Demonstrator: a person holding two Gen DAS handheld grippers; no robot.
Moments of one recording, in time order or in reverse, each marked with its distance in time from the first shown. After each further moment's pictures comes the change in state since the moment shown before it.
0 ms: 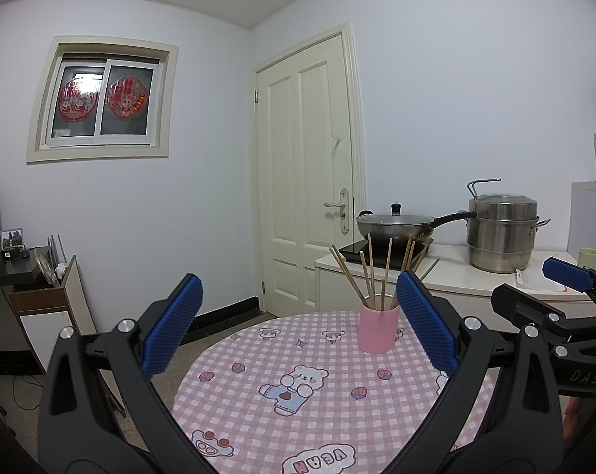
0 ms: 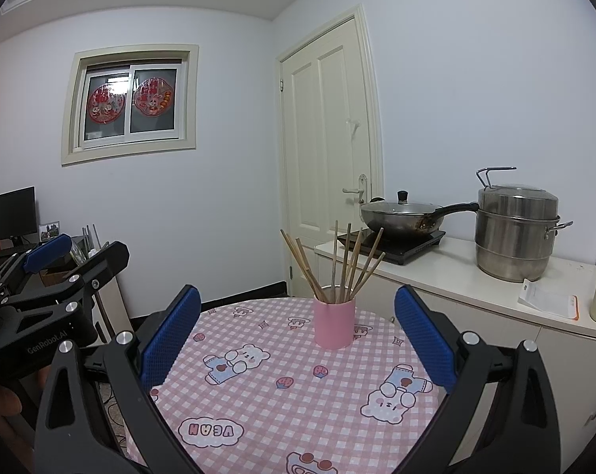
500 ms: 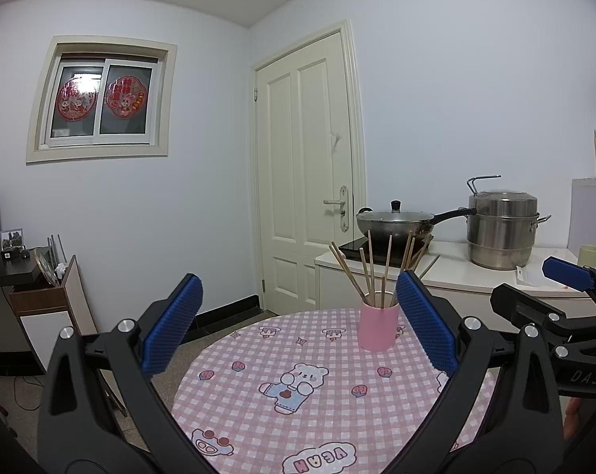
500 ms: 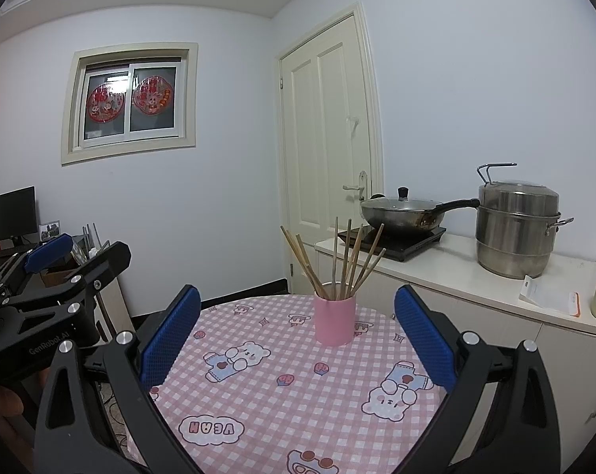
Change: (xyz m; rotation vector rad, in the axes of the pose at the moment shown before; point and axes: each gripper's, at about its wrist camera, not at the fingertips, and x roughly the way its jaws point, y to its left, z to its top) left arm 0.002 -0.002 -0.003 0.006 0.009 0.000; right arm -0.002 0.000 -0.003 0.006 0.010 0.002
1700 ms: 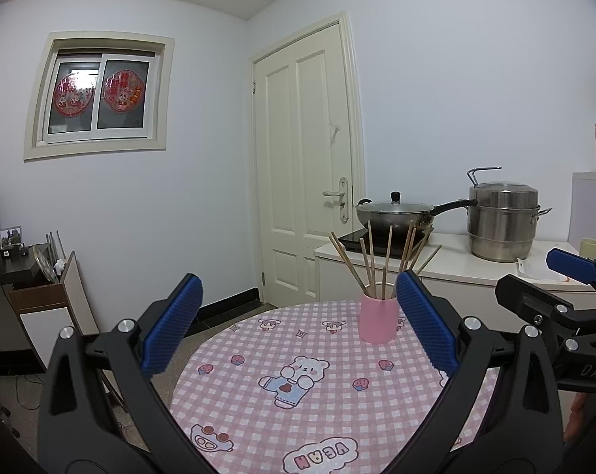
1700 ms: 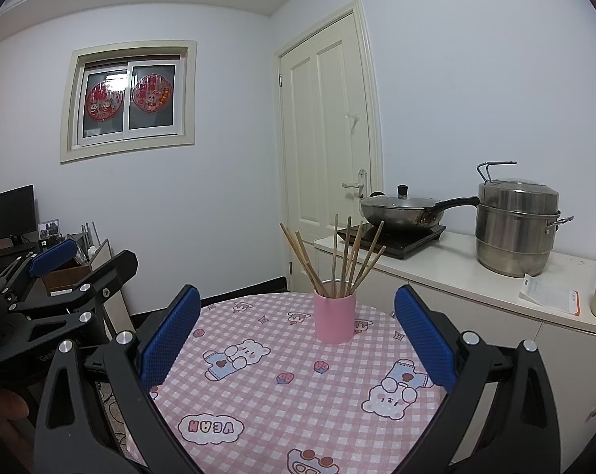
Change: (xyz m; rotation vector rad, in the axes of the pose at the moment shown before) left arm 0.007 -0.003 -0.005 0.008 0.029 -0.003; right arm 0.002 -0.001 0.000 0.002 0.009 -0.003
